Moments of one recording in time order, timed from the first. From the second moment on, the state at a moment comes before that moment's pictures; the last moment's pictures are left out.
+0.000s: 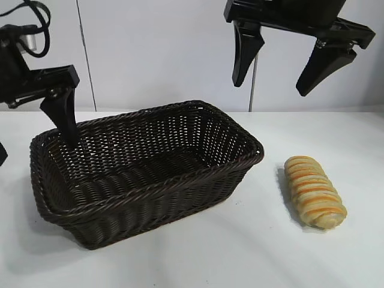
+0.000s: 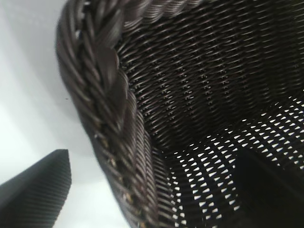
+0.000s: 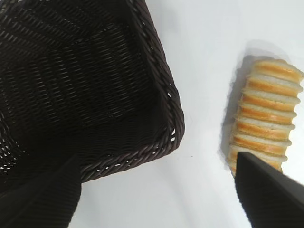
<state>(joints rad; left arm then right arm) -0.29 1.76 -1.07 -0.36 0.77 -0.16 0.40 1.69 -1.46 0.06 1.05 0.27</state>
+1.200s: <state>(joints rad) -0.28 1.80 -1.01 -0.39 0.66 -0.16 0.40 1.69 -1.46 0.06 1.05 0.27</state>
